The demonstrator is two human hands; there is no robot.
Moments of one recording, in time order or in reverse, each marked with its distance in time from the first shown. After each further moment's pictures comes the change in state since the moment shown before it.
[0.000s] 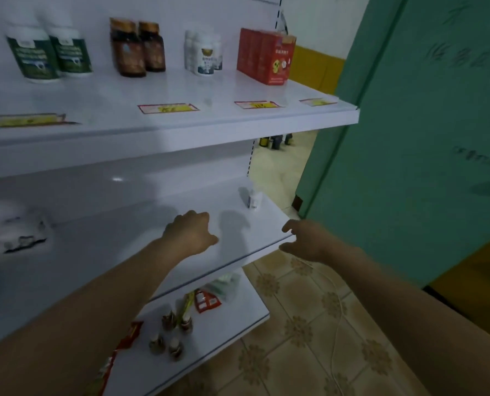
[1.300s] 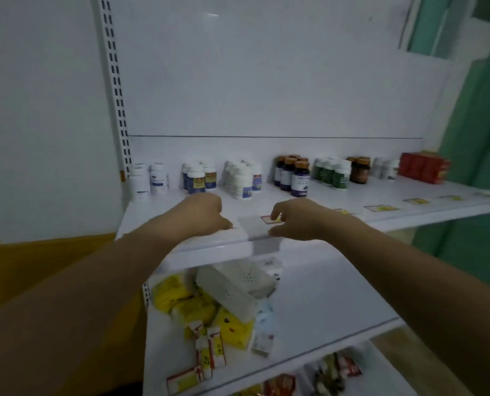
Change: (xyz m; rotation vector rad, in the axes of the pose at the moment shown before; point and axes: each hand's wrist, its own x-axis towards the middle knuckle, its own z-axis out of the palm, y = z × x) left_hand -0.389 -0.479 -0.288 0.081 0.377 -0.018; right_hand -0.244 -0.650 -0.048 -0.114 0.228 -0.424
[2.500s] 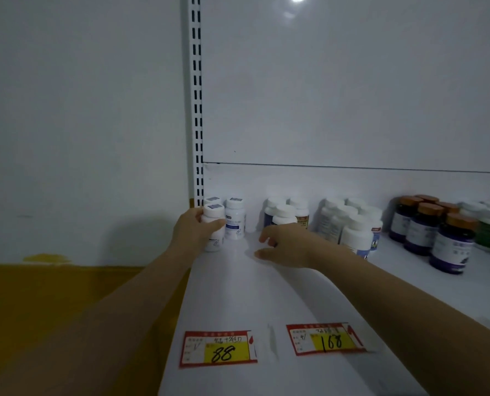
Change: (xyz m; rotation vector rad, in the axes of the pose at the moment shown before) left_hand 0.149 -0.210 0.018 -0.928 0.563 -0.400; right_hand 0.235 -0.114 0.029 0.109 -0.052 -0.264
